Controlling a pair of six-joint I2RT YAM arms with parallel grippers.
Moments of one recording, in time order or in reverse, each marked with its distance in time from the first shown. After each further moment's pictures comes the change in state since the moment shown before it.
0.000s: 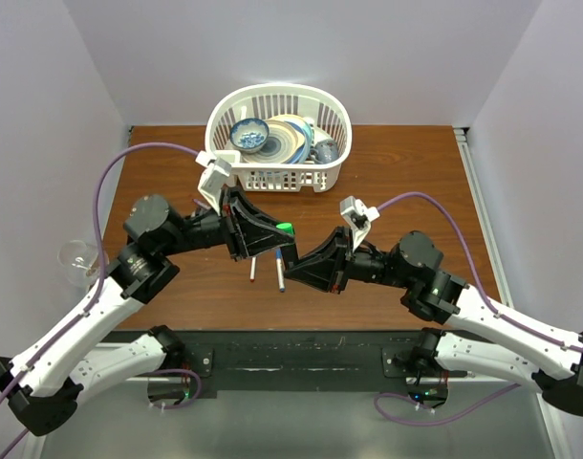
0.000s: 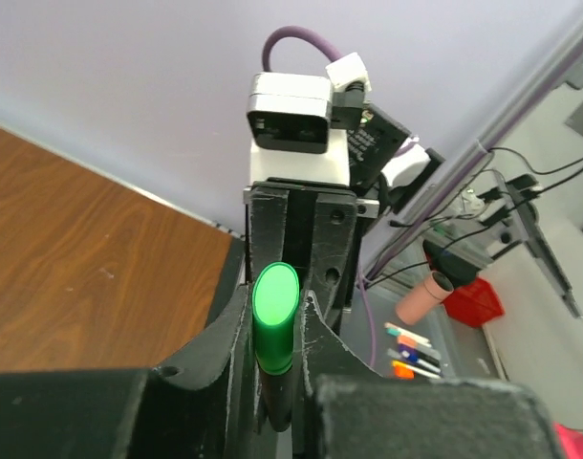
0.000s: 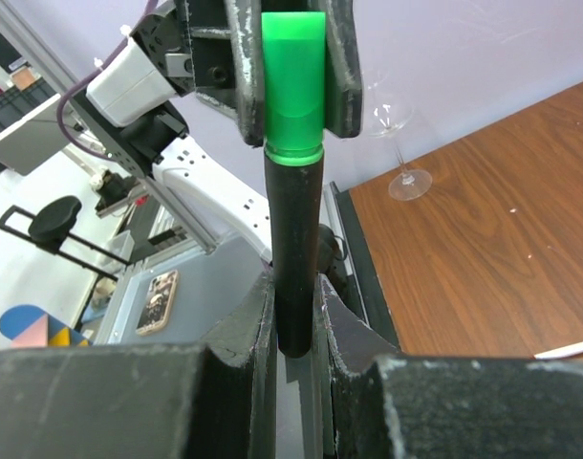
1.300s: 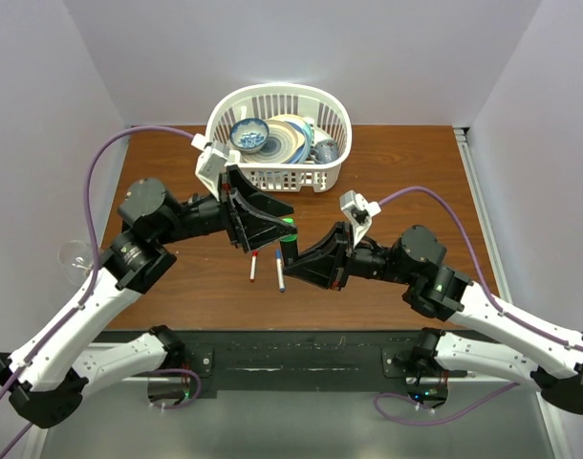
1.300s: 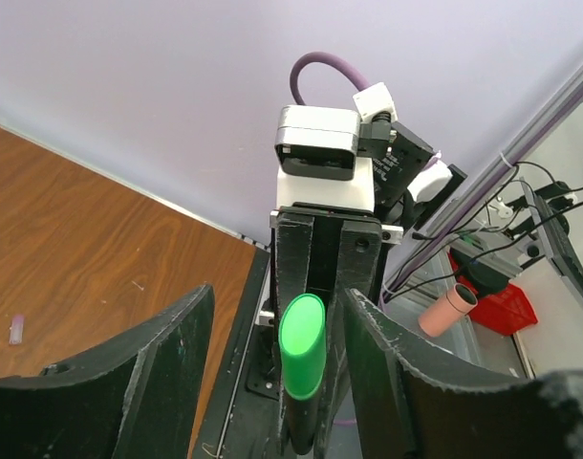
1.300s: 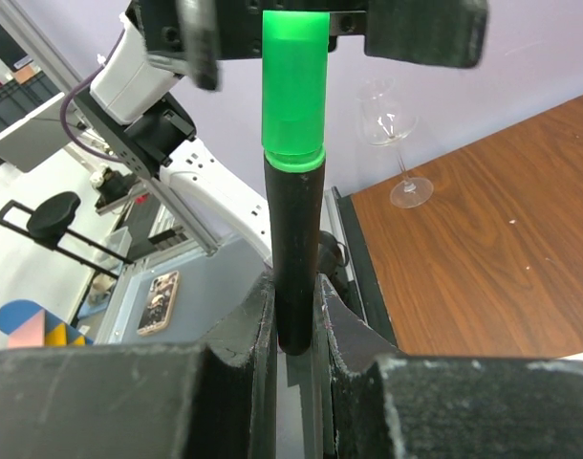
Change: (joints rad) left arm 0.010 0.062 0.153 -0.096 -0.022 0.060; right arm 0.000 0.019 0.075 -0.058 -0.008 -0.021
